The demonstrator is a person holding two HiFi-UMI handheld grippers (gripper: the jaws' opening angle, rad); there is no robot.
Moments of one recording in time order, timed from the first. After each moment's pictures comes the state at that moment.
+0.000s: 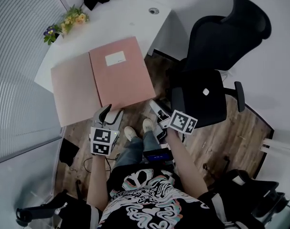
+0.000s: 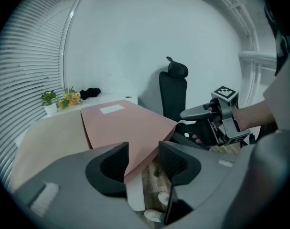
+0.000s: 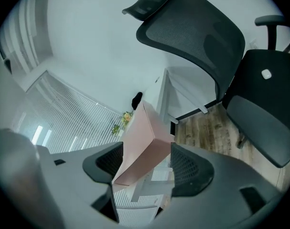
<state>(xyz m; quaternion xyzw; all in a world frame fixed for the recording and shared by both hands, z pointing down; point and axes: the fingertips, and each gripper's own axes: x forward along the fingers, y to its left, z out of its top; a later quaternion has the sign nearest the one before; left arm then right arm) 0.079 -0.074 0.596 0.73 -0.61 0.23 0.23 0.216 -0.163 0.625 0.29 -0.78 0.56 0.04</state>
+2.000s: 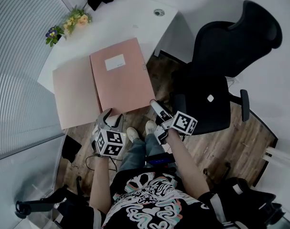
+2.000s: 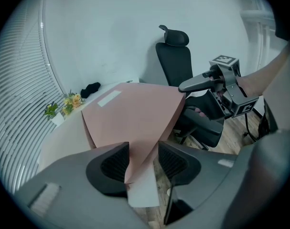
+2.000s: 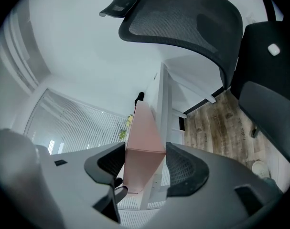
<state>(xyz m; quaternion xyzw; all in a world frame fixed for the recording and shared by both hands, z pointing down) 0.082 -0.085 0.632 0.66 -0.60 0.39 0.21 0.210 -0.195 0.640 0.23 -0.75 0.62 0.00</state>
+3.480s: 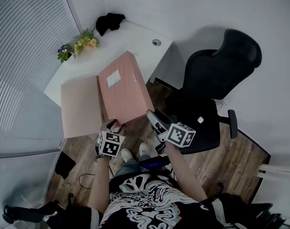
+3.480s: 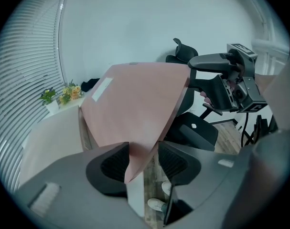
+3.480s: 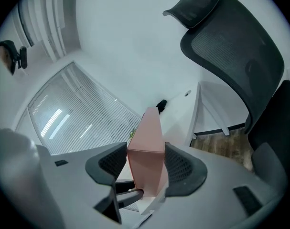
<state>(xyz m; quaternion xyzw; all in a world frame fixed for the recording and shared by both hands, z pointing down) 0.087 -0.107 0.615 0.69 -0.61 0.29 0.27 0.194 -0.207 0.526 0.22 -0.86 0.46 0.02</state>
